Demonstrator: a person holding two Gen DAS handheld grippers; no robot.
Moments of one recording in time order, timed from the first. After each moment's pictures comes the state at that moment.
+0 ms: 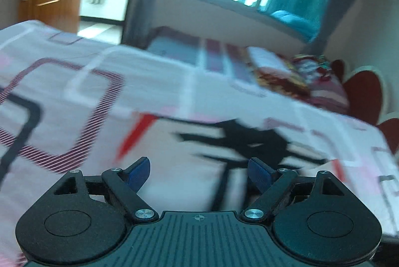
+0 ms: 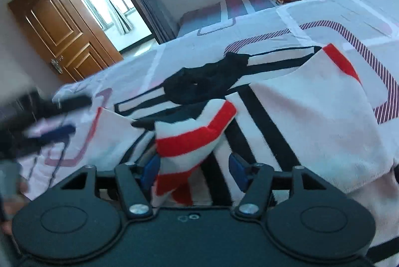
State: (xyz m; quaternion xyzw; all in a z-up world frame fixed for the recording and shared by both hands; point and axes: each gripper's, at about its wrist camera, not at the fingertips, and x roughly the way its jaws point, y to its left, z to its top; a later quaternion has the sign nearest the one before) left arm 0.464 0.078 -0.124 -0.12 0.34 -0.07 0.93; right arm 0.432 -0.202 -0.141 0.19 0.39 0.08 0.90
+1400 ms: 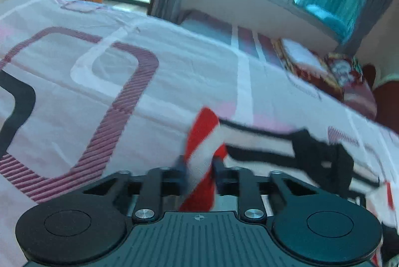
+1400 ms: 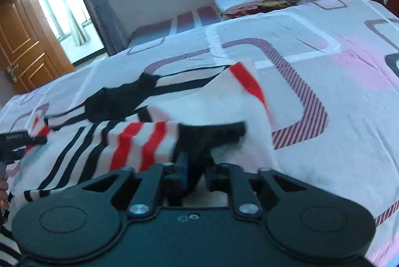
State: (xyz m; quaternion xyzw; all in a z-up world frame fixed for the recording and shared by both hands) left arm 0.567 0.101 -0.194 -0.15 0.37 -0.01 0.92; right arm 0.426 -0.283 -0.156 0.15 0.36 -0.04 0.92
